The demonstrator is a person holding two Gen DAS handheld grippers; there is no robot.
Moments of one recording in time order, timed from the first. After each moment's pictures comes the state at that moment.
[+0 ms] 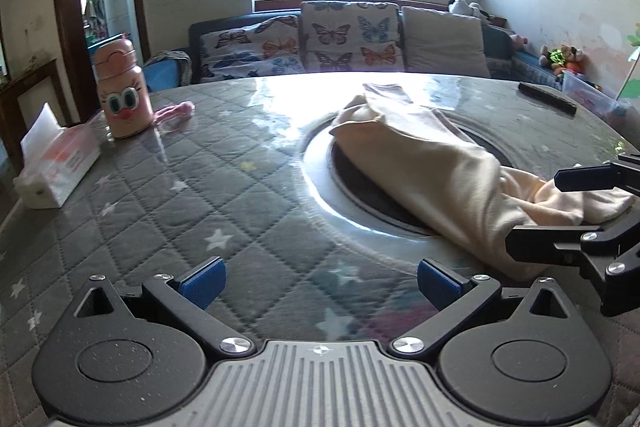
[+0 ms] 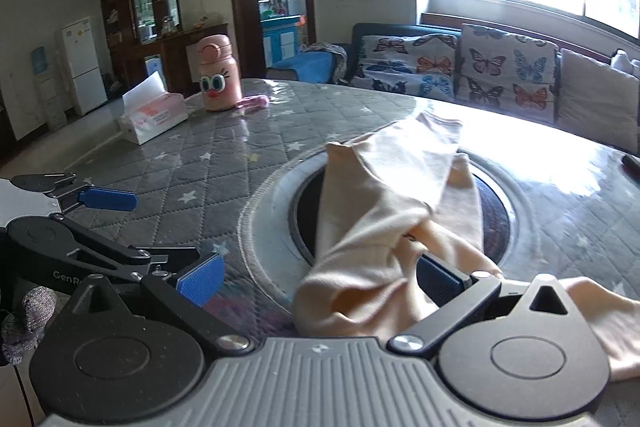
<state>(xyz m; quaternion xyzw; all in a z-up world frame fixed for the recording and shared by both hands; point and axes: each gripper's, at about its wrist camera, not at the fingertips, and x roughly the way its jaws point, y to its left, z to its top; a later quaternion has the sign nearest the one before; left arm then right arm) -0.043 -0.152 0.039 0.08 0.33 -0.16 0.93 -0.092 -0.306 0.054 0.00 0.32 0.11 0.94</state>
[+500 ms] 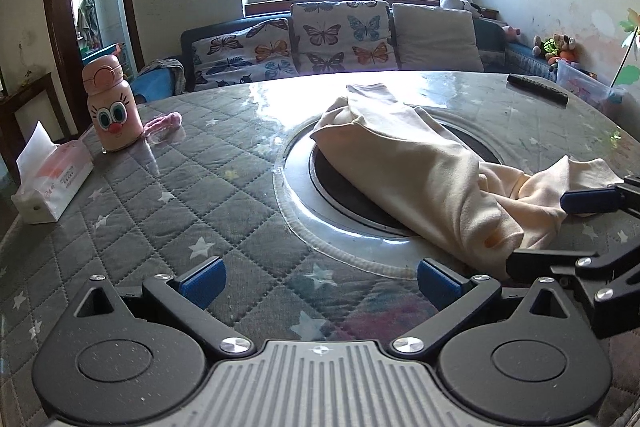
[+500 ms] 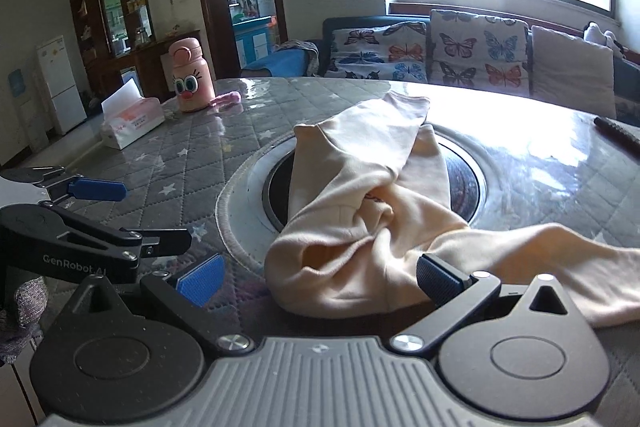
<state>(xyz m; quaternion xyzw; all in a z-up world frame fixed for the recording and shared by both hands) -0.054 -0.167 0.041 0.10 0.32 -0.17 0.93 -0.112 -0.322 0.041 0.03 0.33 0.08 0.94</state>
